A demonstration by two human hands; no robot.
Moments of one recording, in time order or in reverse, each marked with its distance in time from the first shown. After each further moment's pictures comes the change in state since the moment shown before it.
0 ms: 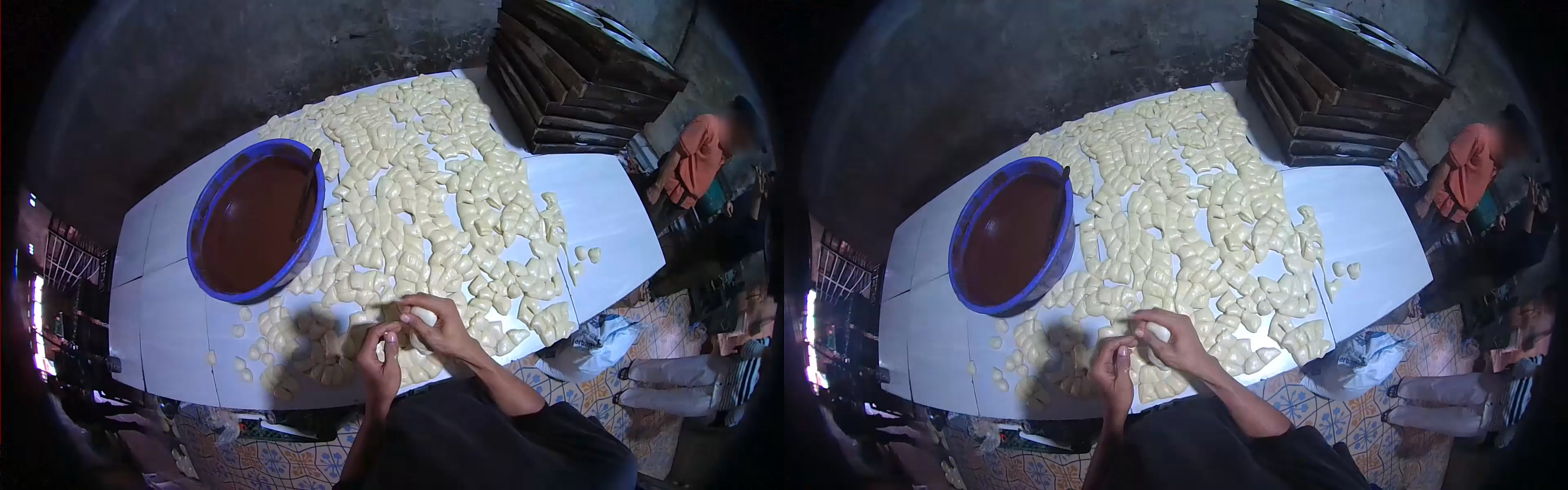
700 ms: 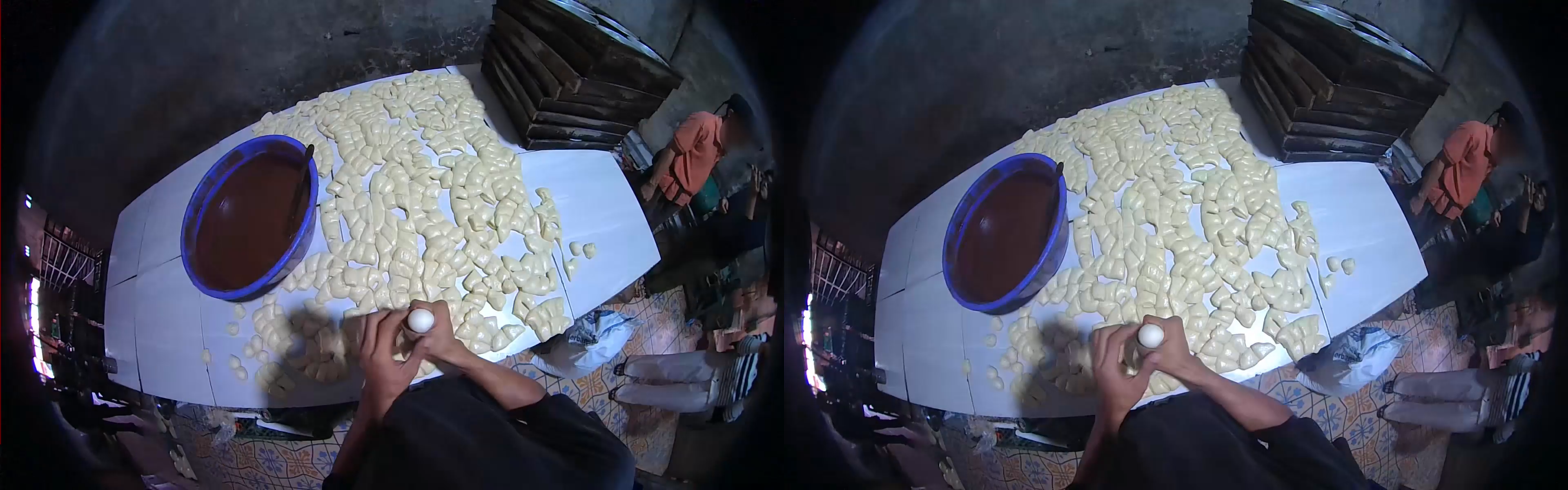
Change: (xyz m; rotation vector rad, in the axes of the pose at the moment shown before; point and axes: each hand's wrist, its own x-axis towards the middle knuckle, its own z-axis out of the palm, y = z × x) left_hand 0.012 0.034 0.006 0.377 -0.116 0.369; right_hand -0.018 0.021 0.010 0.313 0.002 0.099
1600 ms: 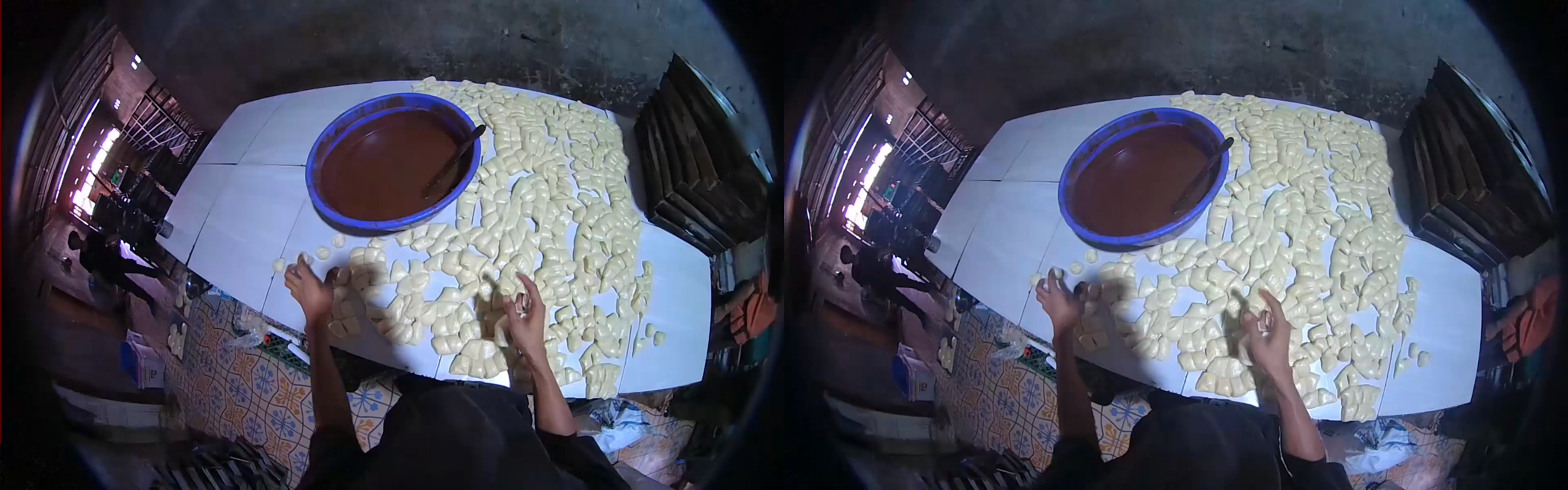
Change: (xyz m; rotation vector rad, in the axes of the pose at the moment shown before) left_hand -0.084 -0.216 -0.188 0.858 0.528 -0.630; right_hand 0.022 -0.001 0.006 -0.335 0.065 0.222
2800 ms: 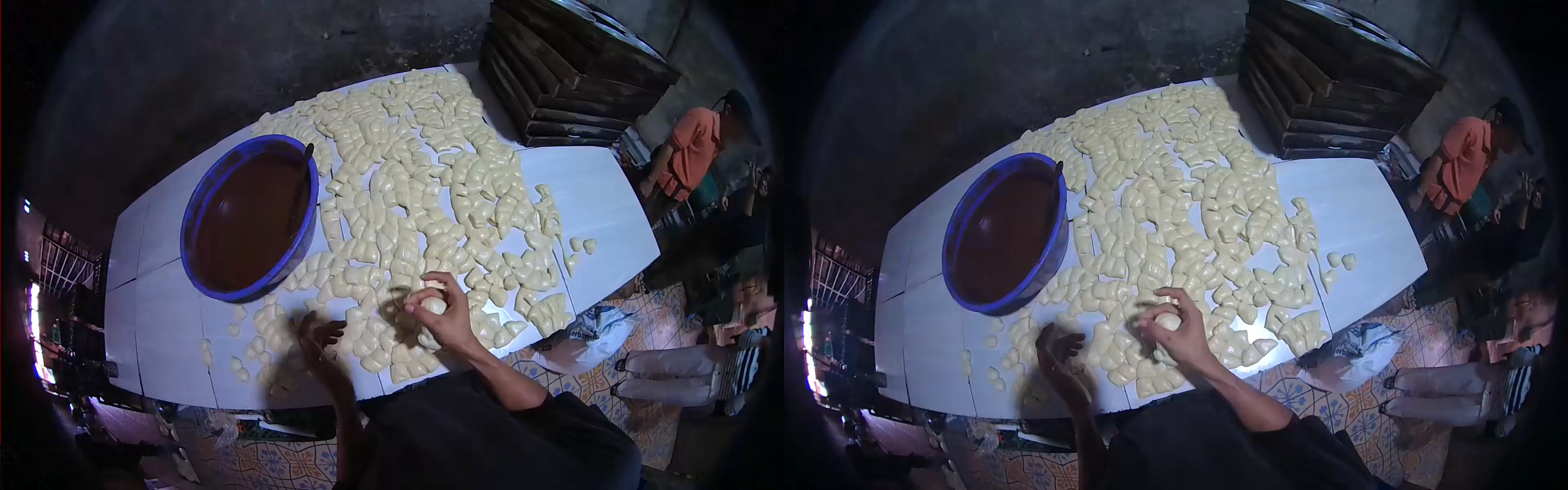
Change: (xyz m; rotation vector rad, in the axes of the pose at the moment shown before) left_hand -0.106 0.192 -0.023 -1.154 -0.434 -0.104; right_hand -0.020 -0.011 -0.016 0.289 0.141 -0.103
